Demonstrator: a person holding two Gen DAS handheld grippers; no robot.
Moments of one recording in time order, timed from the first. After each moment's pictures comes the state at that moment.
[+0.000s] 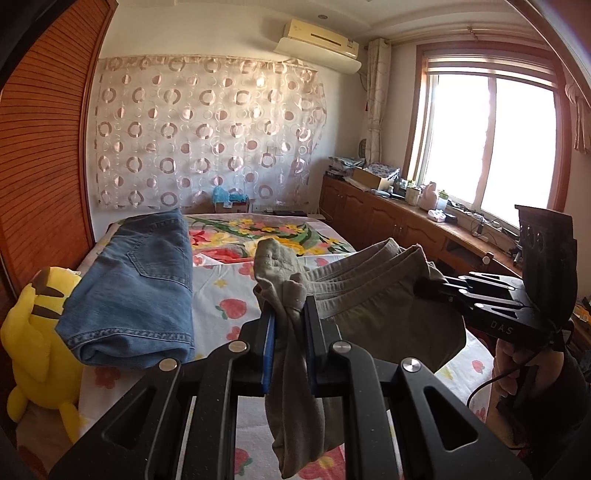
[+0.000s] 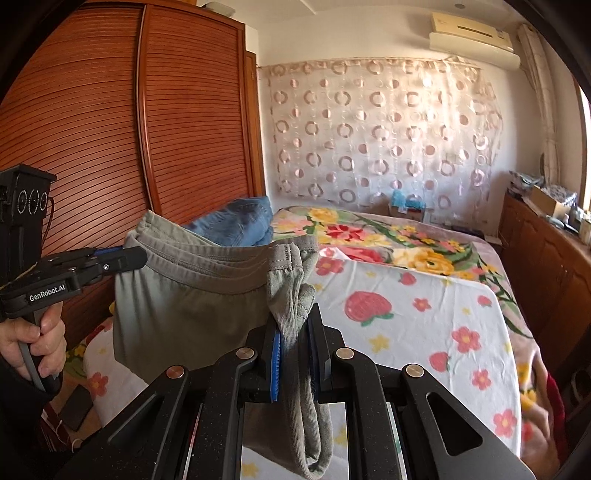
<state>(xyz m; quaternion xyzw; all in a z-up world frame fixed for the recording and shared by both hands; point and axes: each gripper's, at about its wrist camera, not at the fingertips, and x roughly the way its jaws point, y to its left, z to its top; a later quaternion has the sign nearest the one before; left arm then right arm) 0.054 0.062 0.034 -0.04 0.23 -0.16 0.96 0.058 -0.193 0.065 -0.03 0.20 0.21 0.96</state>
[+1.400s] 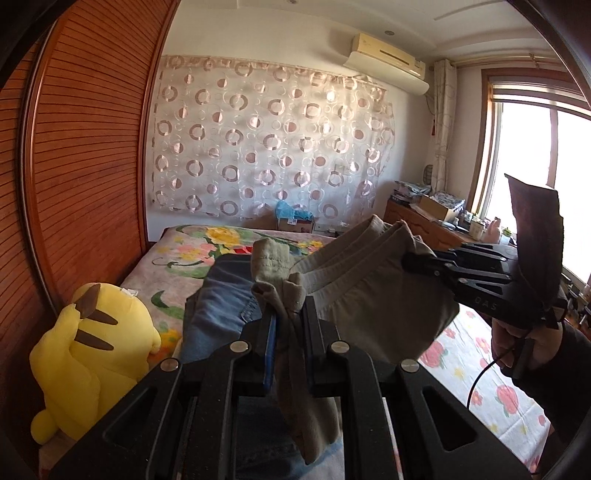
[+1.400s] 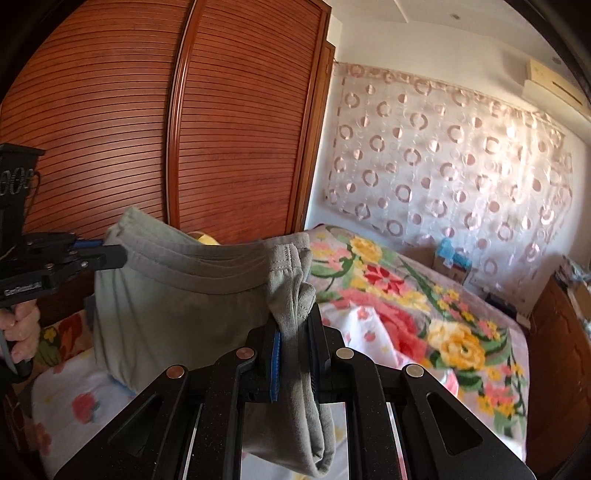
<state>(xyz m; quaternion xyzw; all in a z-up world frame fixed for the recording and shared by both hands) 0.151 0.177 0.040 -0.07 0.20 -0.05 0.98 0.270 -0.119 0.100 -0.16 0.16 0.29 0.93</state>
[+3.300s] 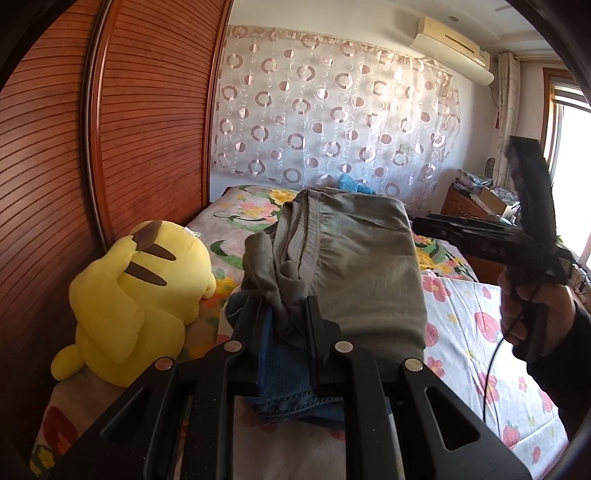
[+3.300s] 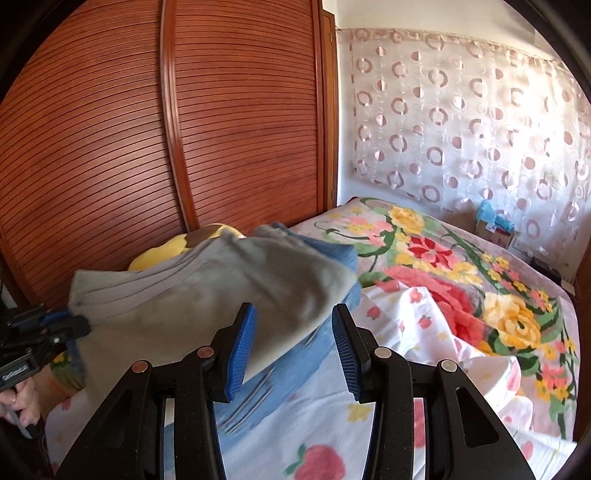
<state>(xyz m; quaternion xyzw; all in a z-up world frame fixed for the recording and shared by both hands) 0.128 0.197 -0.015 -0.10 0.27 0.07 0.96 0.364 -0.084 0.067 -0.10 0.23 0.35 0.90</state>
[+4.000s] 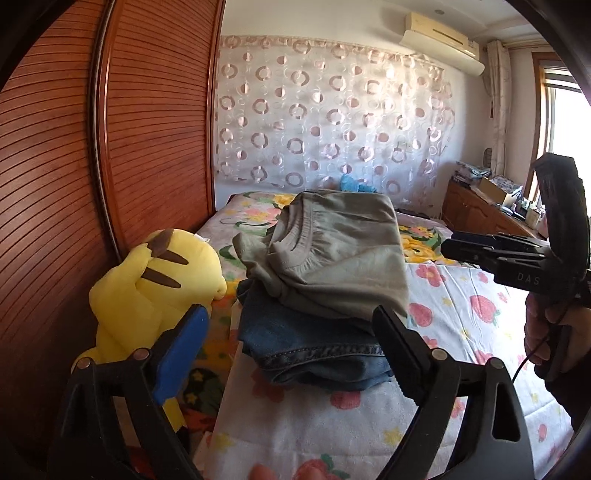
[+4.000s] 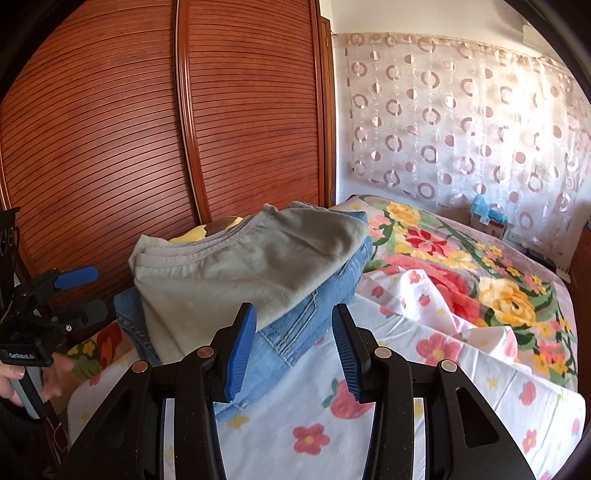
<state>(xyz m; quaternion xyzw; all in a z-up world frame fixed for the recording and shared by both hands) 0.095 0.185 -0.003 -0.07 0.26 0.08 0.96 0.286 -0.109 0.063 -0.08 0.23 0.34 0.91</state>
